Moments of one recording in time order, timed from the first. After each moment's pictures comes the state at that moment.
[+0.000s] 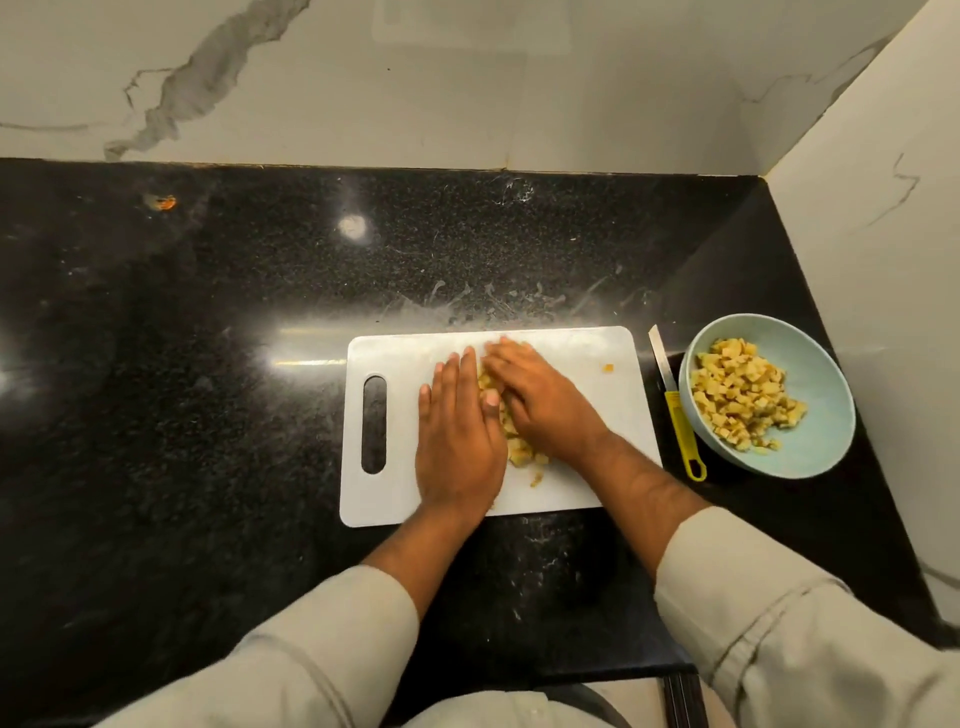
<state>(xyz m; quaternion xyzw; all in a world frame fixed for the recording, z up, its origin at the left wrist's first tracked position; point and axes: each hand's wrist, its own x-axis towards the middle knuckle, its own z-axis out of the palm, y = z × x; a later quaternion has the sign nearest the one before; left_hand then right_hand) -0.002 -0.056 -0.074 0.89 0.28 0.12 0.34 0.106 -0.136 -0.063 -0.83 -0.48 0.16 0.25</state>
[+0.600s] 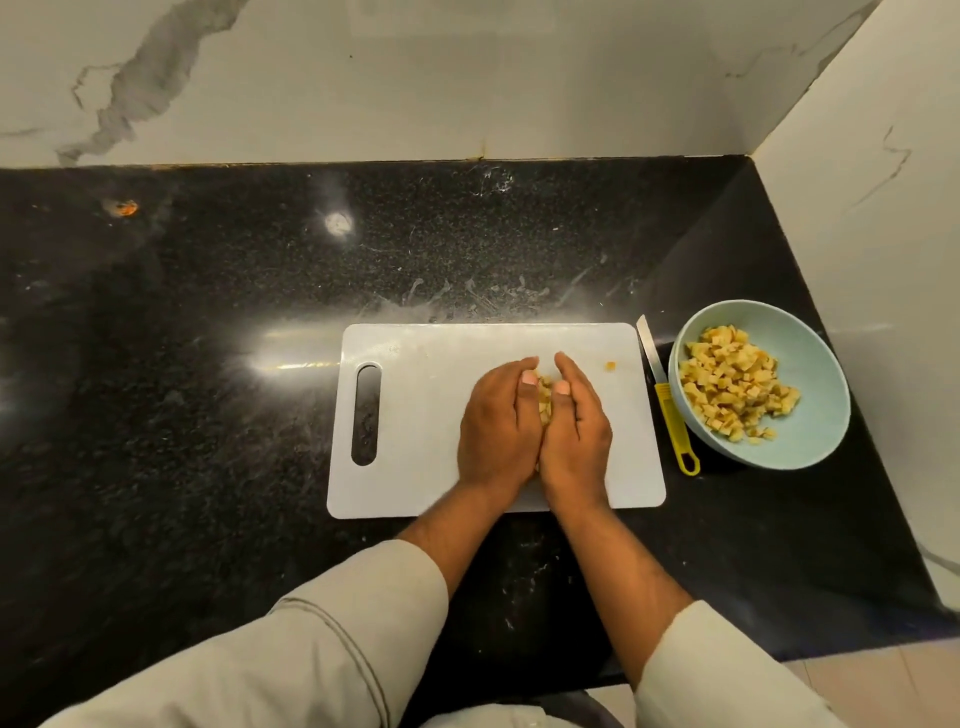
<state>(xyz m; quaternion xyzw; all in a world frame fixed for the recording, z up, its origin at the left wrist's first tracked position) 0.035 -0.087 -0.062 0.81 0.24 0.15 0.51 0.056 -0.156 -0.064 -0.81 0.01 0.08 0.59</state>
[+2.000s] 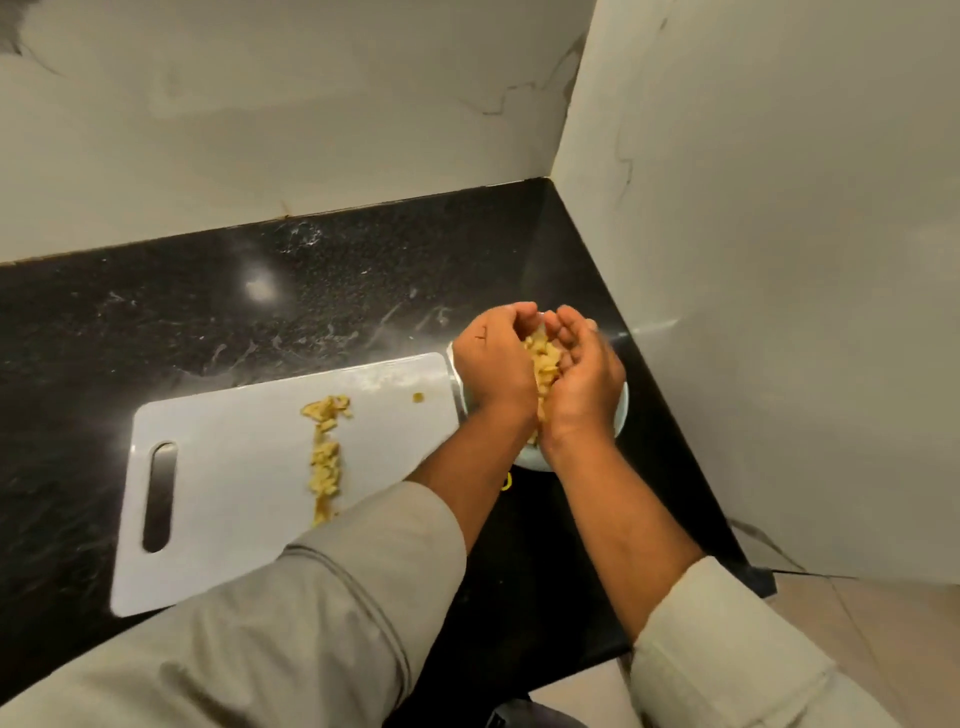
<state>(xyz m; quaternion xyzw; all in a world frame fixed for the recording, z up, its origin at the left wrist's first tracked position) 0.180 -0.248 0.011 0.49 0.36 0.15 0.78 0.175 -0.297 0.006 -0.51 0.22 0.03 0.83</state>
